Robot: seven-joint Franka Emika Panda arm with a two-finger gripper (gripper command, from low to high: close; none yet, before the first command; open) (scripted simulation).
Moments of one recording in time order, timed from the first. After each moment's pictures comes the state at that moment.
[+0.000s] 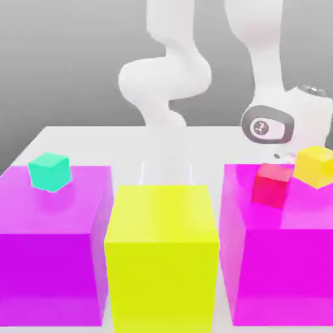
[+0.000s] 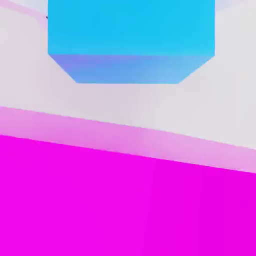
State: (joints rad) arm 0.44 0.06 0.48 -2.82 -0.13 2.89 1.68
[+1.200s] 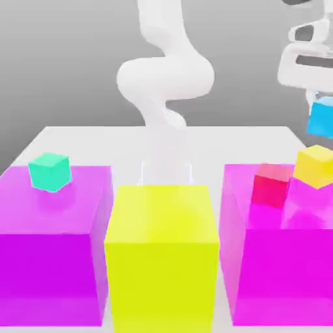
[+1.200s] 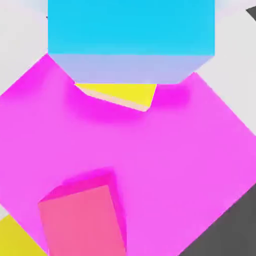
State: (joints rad) arm 0.25 -0.36 0.44 -2.46 0.18 2.12 2.11
